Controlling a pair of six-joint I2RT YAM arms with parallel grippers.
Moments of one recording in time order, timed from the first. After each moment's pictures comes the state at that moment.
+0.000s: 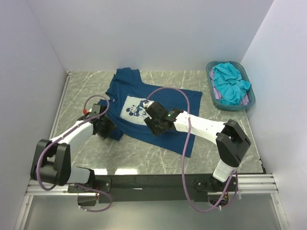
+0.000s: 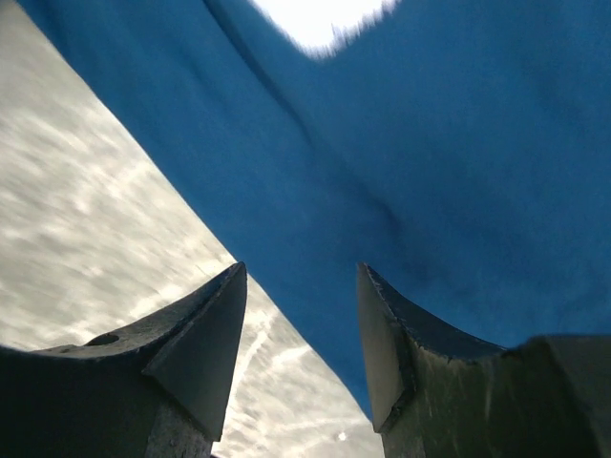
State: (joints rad) left arm -0.20 1.33 0.70 -0.47 -0.06 -0.97; right arm 0.88 1.68 1.24 -0.58 0.14 0.25
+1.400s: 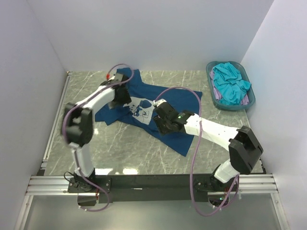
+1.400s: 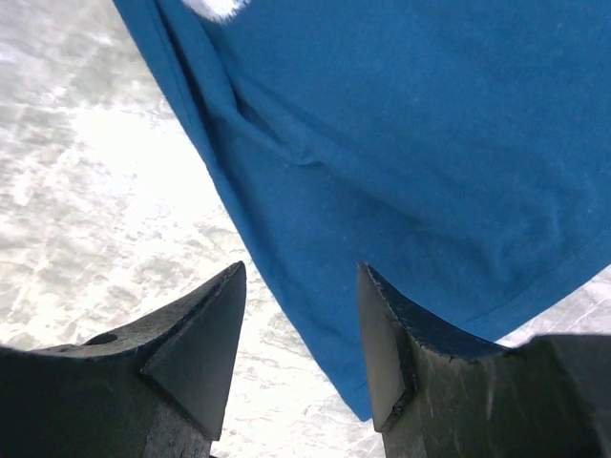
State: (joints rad) left arm -0.34 1.99 1.59 -0.70 -0.29 -0.67; right arm 0.83 1.54 1.10 -0.58 0.21 0.28
